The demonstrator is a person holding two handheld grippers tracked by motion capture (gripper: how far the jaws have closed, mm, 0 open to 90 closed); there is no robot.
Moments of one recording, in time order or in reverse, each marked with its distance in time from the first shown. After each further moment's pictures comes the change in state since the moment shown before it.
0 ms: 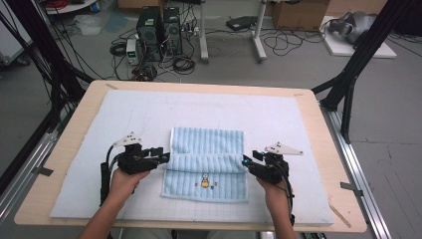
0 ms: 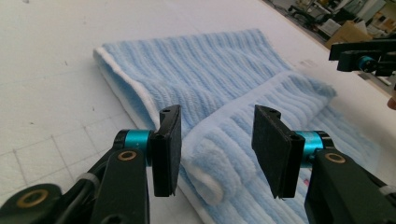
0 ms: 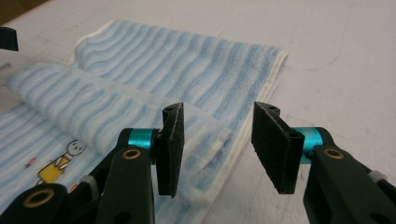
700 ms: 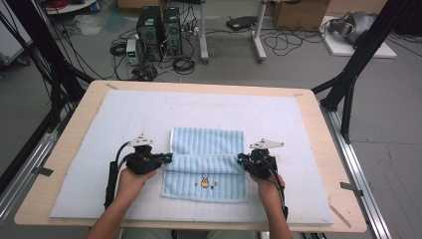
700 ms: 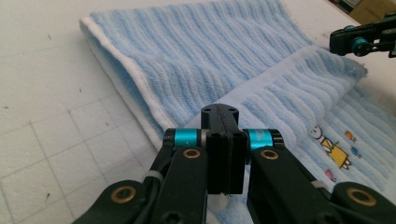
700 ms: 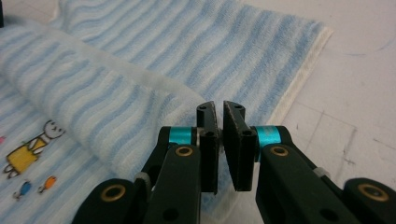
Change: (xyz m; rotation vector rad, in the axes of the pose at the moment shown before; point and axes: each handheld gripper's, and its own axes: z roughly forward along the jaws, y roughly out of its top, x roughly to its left) left arm -0.009 -0.004 0.012 0.089 0.025 0.031; right arm 0.007 0.001 0.028 0.125 0.023 -0.084
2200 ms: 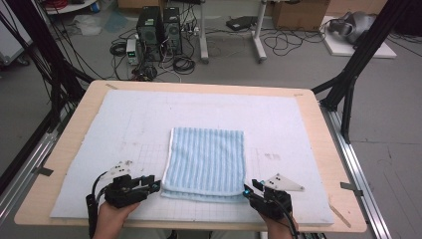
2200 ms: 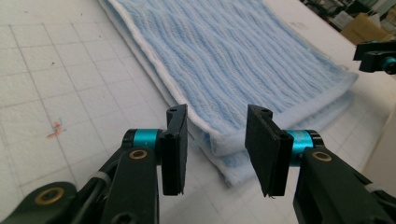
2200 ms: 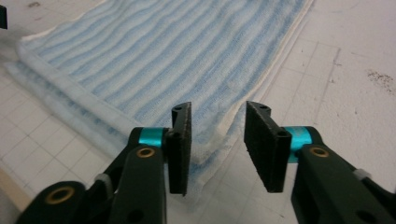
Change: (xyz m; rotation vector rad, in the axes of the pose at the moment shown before) left arm -0.027 -0.056 -0.054 -0.041 0.009 -0.068; right arm 0.050 -0.060 -0.071 -0.070 -0.066 0.027
